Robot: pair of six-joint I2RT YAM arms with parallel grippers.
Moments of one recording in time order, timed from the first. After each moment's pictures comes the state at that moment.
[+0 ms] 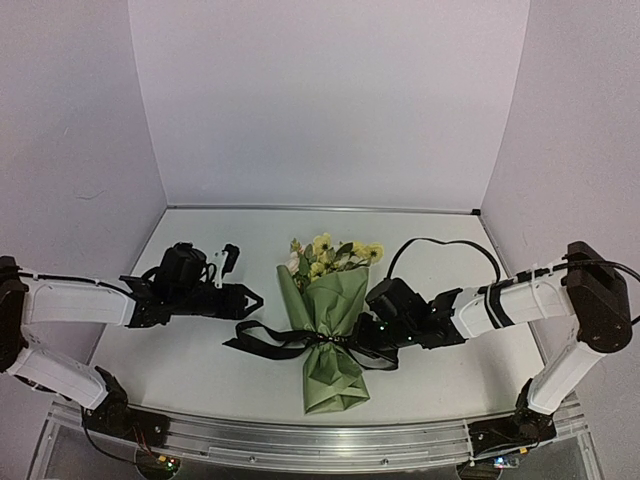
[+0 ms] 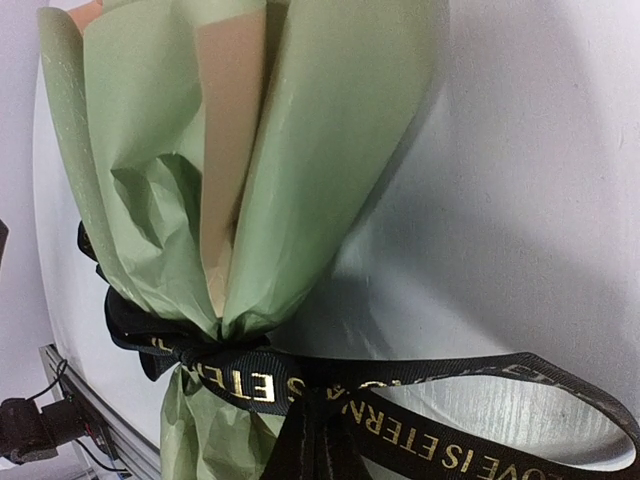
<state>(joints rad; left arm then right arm) -0.70 1.30 0.58 0.12 0.22 -0.52 1.00 1.65 0.82 -0.06 0.00 1.16</state>
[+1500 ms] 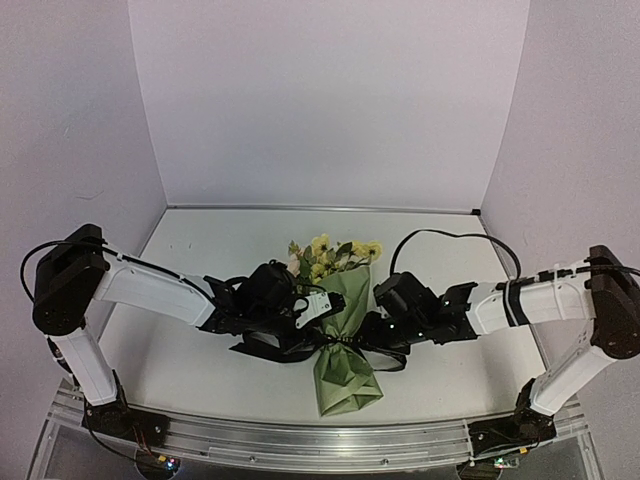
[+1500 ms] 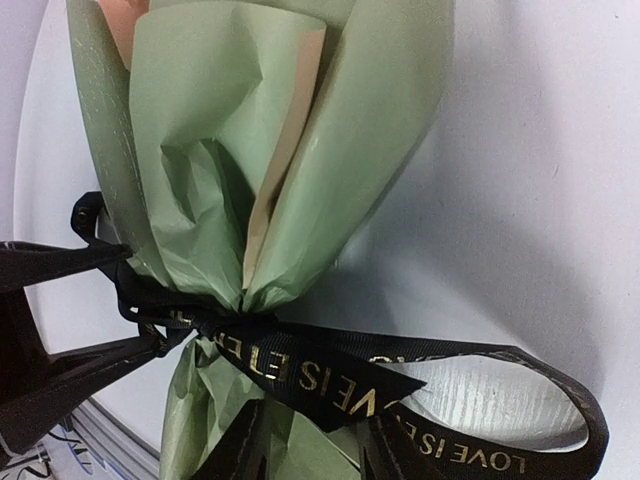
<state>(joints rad) -1.05 1.75 0.95 0.08 0.13 0.29 0.99 1.55 0.82 -0.20 0.03 1.01</state>
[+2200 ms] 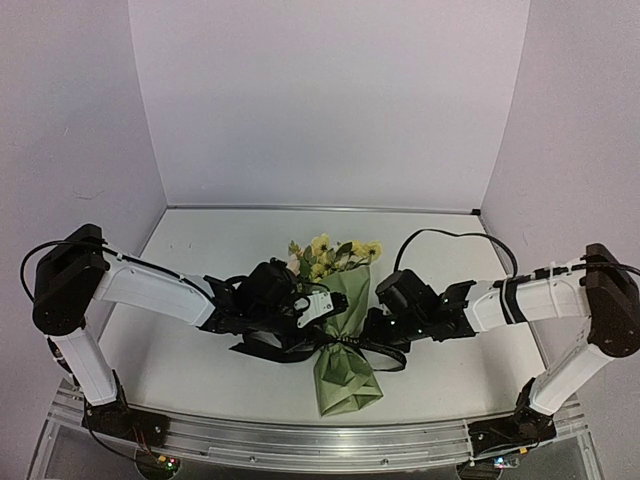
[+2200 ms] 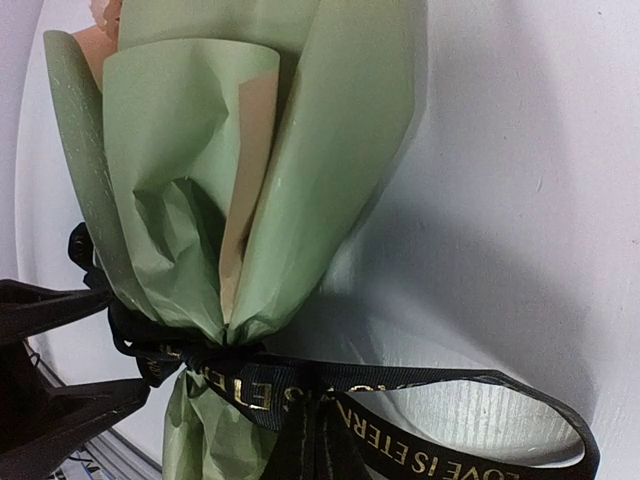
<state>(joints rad) -1.05 1.75 0.95 0.12 0.16 0.35 0.96 1.57 0.82 -0.17 0.03 1.04</state>
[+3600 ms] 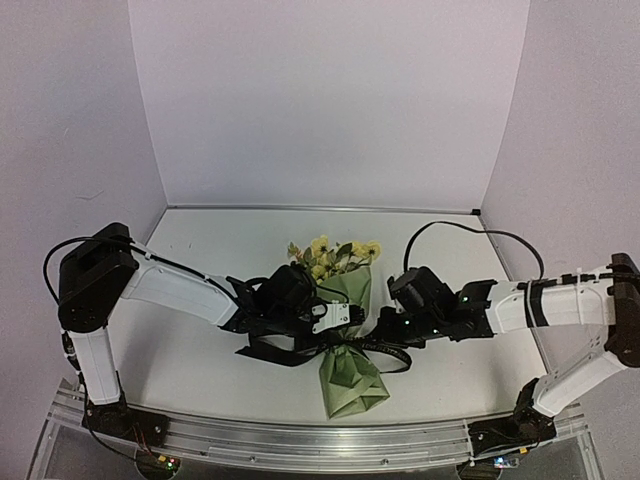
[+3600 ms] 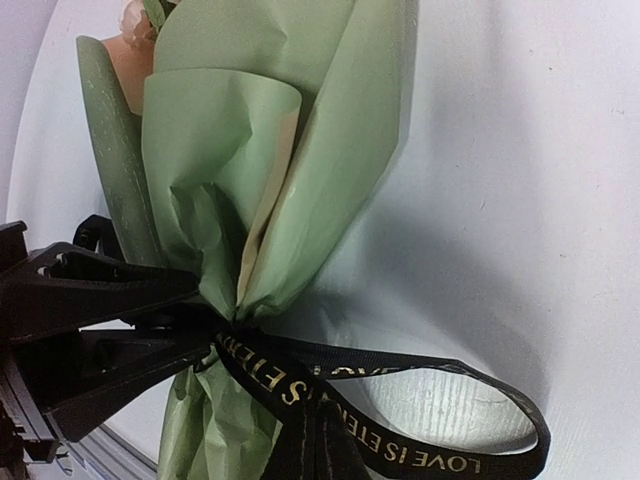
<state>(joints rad) -1.06 1.88 1.06 0.10 0.18 0.53 0.96 1.44 0.79 -0.25 0.09 0.93</state>
